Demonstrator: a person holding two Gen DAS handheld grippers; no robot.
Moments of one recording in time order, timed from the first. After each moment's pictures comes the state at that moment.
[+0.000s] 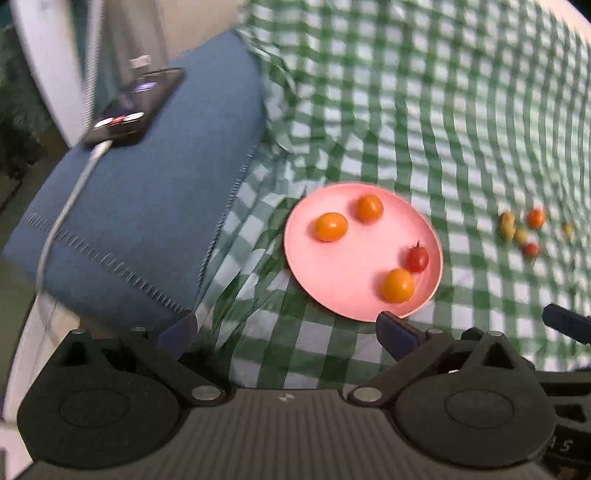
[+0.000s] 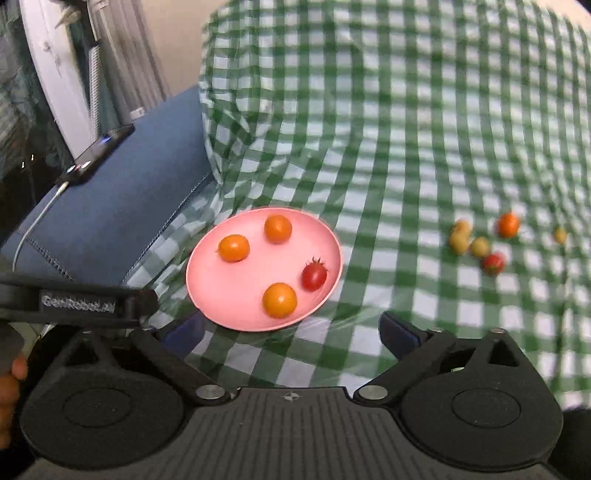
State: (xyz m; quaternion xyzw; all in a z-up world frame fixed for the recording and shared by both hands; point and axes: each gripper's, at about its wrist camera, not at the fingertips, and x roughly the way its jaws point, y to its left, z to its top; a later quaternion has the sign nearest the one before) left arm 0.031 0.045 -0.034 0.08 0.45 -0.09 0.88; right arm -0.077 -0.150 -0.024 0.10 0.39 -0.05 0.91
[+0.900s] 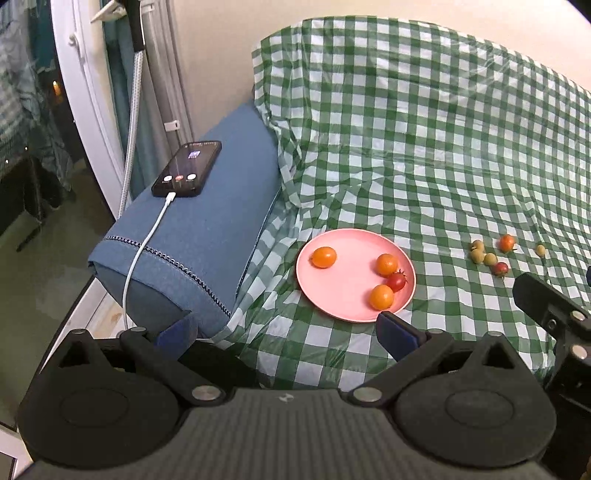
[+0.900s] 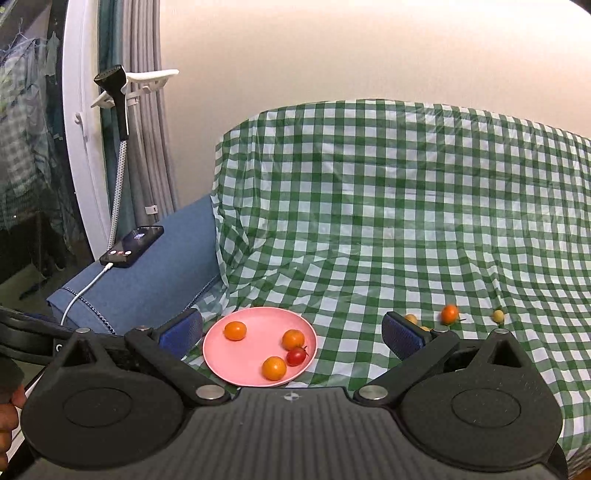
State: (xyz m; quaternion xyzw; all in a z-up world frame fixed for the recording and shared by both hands) left arm -0.074 0.059 0.034 0.10 0.36 -0.09 0.92; right arm -0.186 -0.124 0.061 0.07 0.22 -0.09 0.97
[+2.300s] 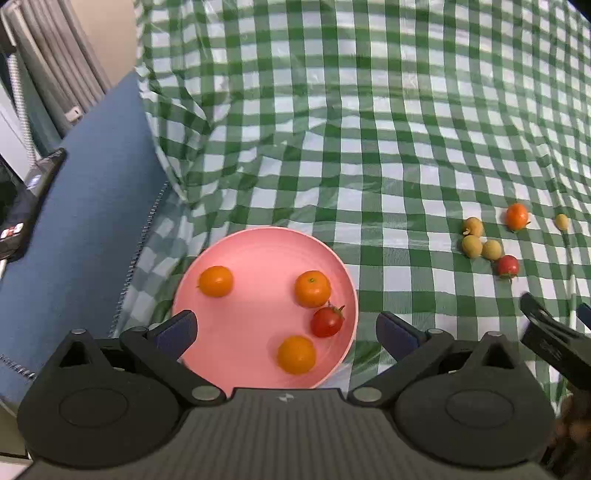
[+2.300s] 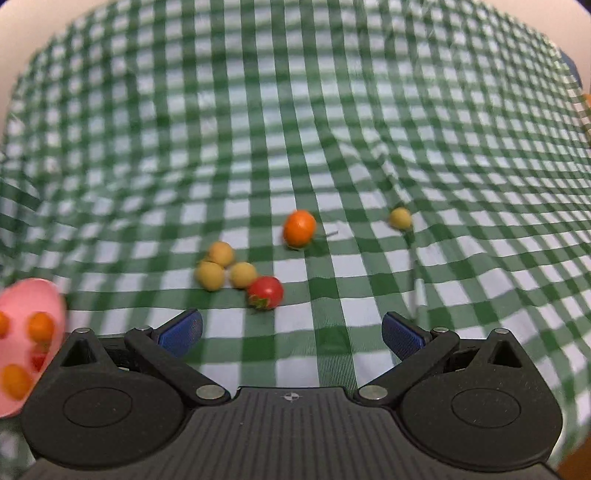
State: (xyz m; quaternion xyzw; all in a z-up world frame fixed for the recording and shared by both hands) left arm 0.088 -0.127 -0.049 0.18 0.47 -0.10 0.86; right arm -0.056 -0.346 -0.121 0.15 0.34 -0.27 0.89
